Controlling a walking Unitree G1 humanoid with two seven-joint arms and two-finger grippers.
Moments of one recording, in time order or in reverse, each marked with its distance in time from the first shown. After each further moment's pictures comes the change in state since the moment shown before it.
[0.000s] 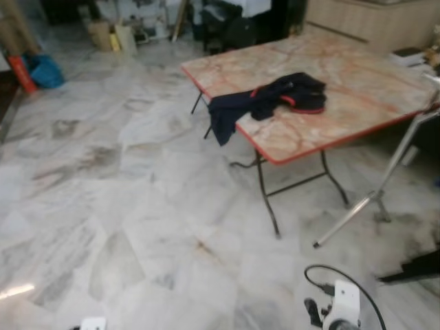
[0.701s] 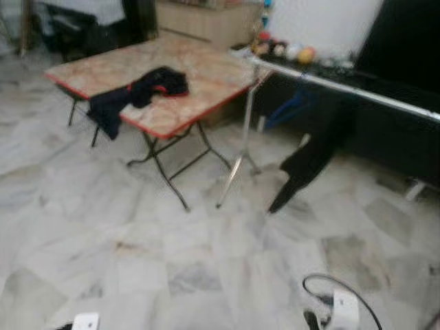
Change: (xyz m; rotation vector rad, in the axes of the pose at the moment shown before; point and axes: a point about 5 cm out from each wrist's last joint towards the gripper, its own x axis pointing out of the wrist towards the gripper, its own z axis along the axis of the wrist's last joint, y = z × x) left arm 0.003 -0.034 0.001 -0.024 -0.018 -0.092; right arm -0.003 -0.009 -0.010 -0.034 0.026 -0.015
